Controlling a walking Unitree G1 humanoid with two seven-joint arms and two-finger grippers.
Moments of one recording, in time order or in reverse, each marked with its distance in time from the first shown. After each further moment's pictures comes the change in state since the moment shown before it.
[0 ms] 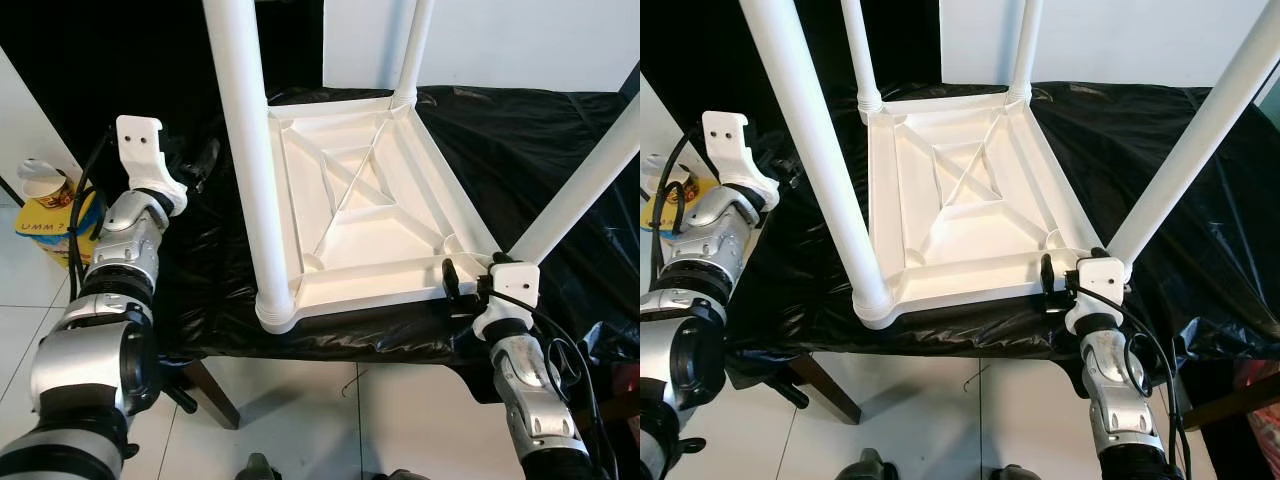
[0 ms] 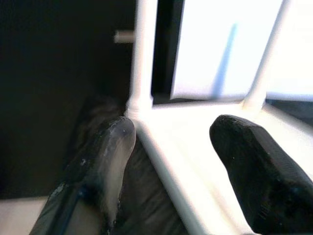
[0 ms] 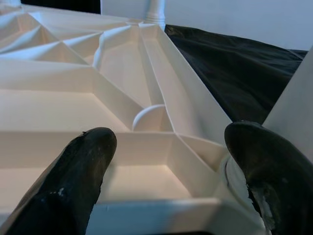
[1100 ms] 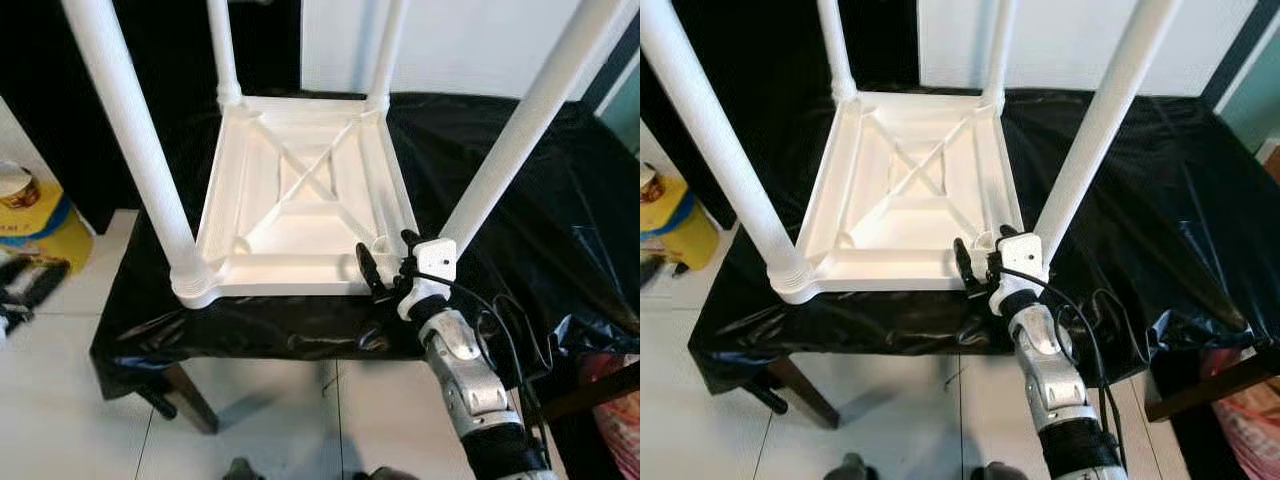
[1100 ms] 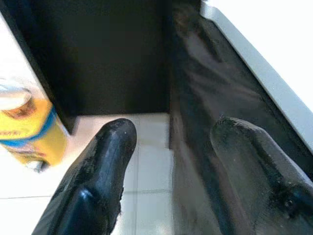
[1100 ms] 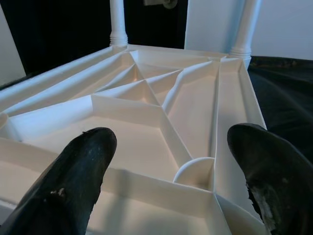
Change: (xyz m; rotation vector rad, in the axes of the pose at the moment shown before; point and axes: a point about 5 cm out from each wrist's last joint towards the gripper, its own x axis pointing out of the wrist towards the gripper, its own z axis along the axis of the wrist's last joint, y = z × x) left arm -0.181 0.129 0.015 0.196 0.364 0.197; right arm 0.016 0.088 0.032 0.163 -0.083 0.322
